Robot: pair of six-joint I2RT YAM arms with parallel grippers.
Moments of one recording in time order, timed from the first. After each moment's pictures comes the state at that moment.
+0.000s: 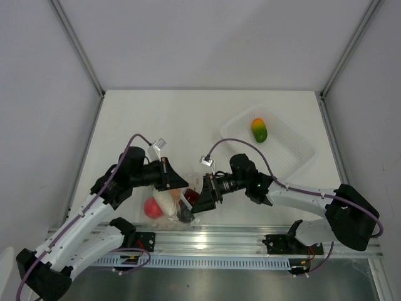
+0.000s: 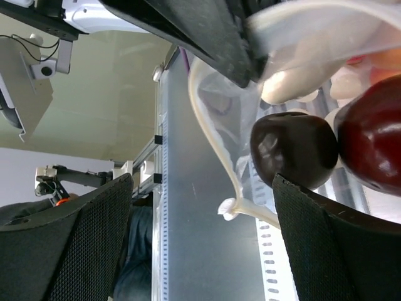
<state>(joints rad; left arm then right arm) -0.53 0.77 0.70 -0.48 0.56 -0.83 0.94 1.33 0.65 0.41 -0.87 0.84</state>
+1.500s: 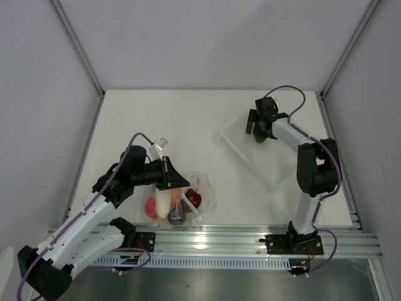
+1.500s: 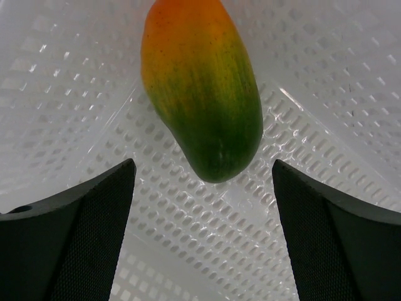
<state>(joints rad) -0.53 0.79 0.70 -0.45 0.58 -0.83 0.27 1.87 1.38 -0.43 0.24 0.40</state>
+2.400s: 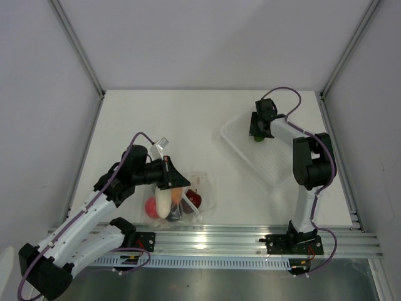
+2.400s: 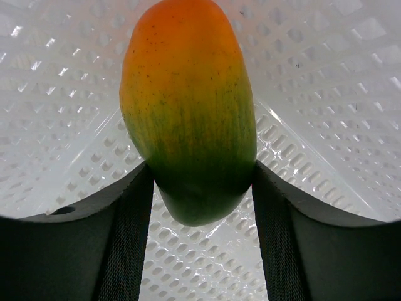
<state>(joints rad) -0.53 0.81 0.69 -0.44 0.58 -0.83 0.24 1.99 1.41 -0.35 0.22 0.30</state>
